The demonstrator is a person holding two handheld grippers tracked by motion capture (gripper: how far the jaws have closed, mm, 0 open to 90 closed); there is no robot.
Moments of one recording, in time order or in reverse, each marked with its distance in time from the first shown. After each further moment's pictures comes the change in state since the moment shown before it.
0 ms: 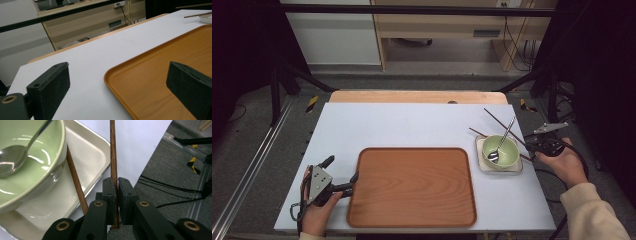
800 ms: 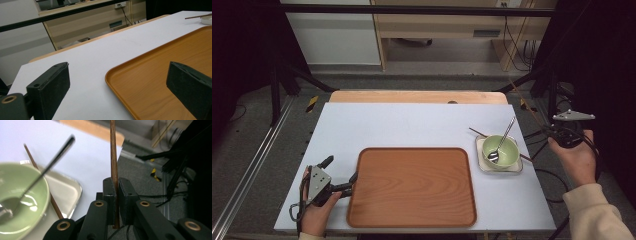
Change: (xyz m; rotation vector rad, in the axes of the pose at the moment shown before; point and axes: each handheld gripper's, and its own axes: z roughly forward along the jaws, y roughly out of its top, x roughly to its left) left arm 0.001 0.000 -0.002 -0.008 0.005 -0.014; right arm 0.000 0.028 -0.067 -0.187 -0.235 0.136
